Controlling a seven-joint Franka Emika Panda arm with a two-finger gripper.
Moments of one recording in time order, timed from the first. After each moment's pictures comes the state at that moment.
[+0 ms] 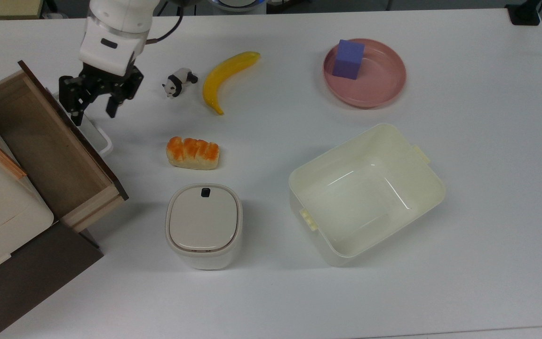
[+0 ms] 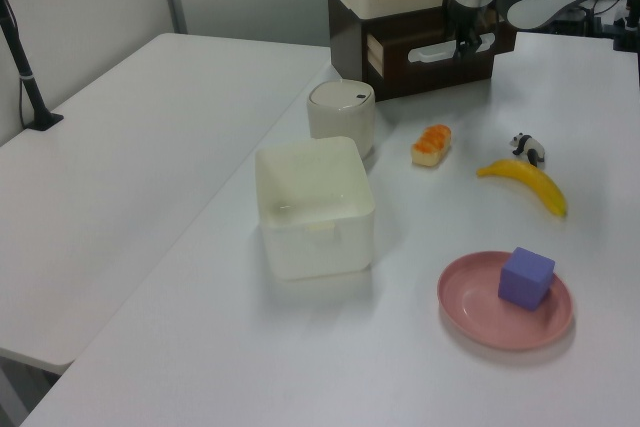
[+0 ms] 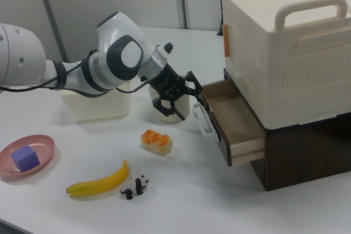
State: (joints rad) arm -0.26 0.15 0.04 -1.91 -0.59 2.40 -0.56
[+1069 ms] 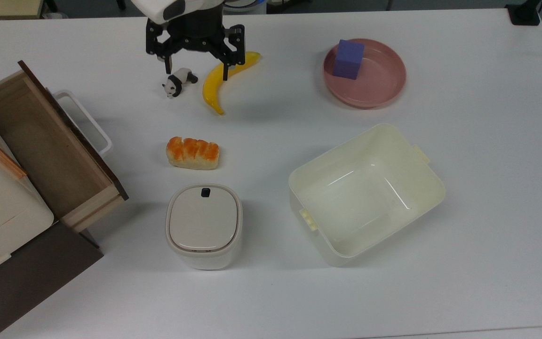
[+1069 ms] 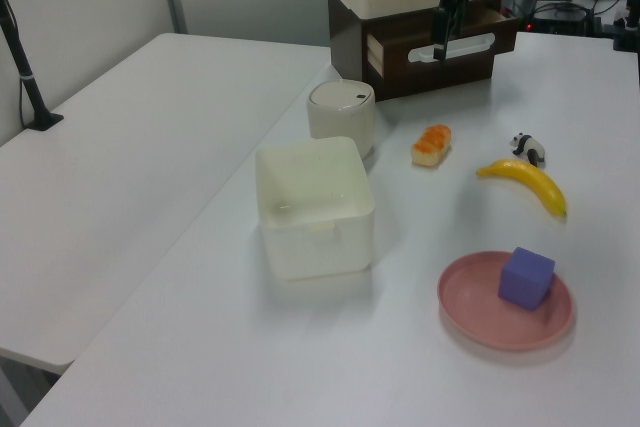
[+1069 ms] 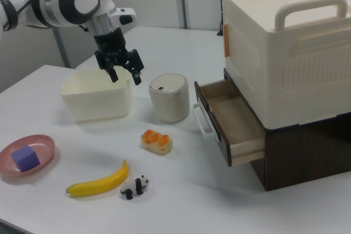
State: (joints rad) arm -0.03 0.11 0.04 -1.64 -0.14 1.82 0.08
